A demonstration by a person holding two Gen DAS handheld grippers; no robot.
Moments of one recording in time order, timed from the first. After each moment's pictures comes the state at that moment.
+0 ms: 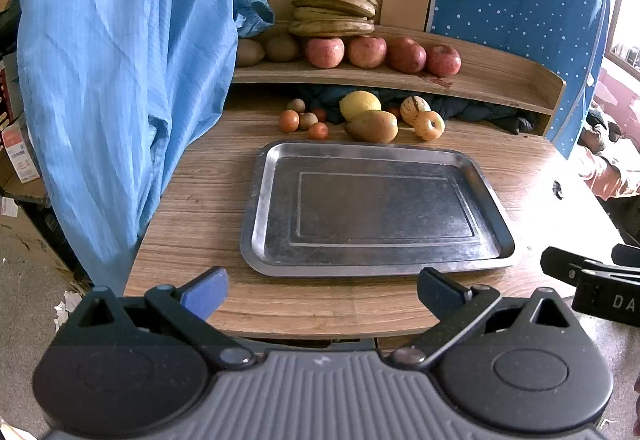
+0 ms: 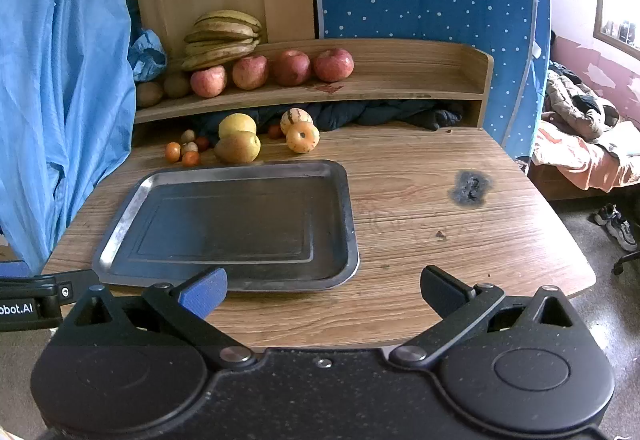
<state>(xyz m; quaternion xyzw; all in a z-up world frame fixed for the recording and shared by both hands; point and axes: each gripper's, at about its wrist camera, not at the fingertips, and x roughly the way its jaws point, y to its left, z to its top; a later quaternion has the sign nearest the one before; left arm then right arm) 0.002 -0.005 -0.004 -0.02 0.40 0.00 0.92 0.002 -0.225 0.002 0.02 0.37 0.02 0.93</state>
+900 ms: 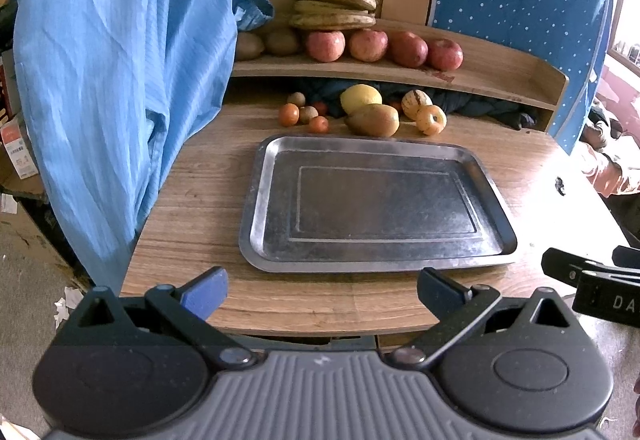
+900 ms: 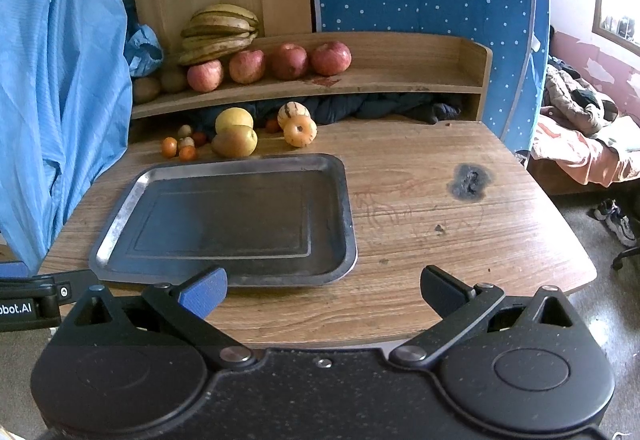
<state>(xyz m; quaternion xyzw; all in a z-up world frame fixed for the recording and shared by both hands) 0.005 -0.005 -0.008 -0.02 0.41 0.01 0.91 0.005 -0.225 -0.004 0.02 0.38 0.02 0.92</state>
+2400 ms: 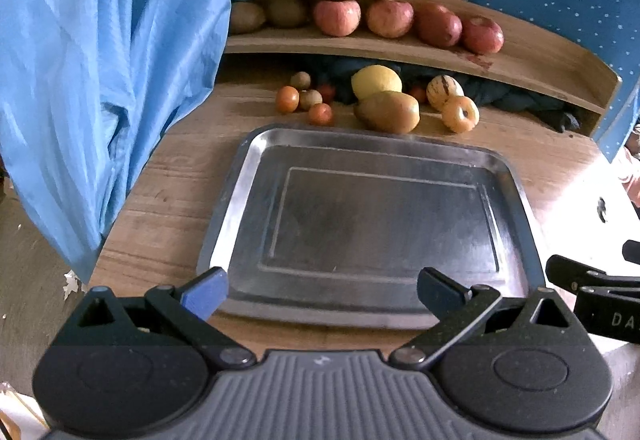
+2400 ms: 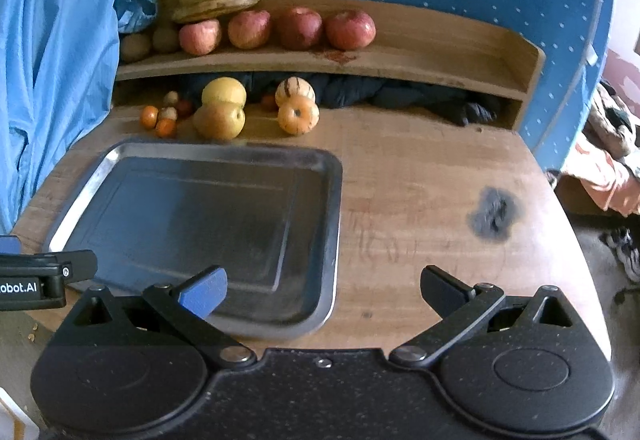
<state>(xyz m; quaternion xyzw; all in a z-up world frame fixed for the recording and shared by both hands) 0.085 -0.043 -0.027 -0.04 0.46 0.07 0.89 0.100 -0.243 -0.026 -0.04 0.43 0.06 0.90</state>
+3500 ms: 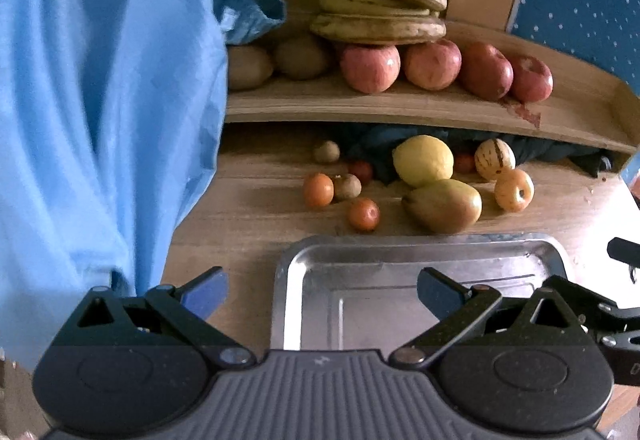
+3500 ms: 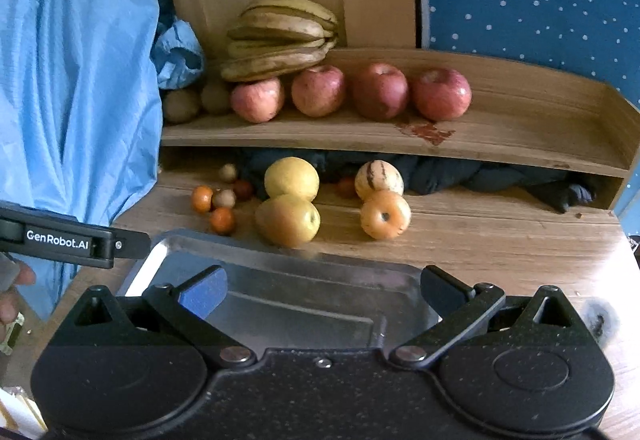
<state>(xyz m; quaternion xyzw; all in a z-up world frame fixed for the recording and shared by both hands) 0.214 0.029 -0.007 0.00 0.48 0.03 0.88 0.200 -0.192 -0.012 0.00 0.40 0.15 0.90</state>
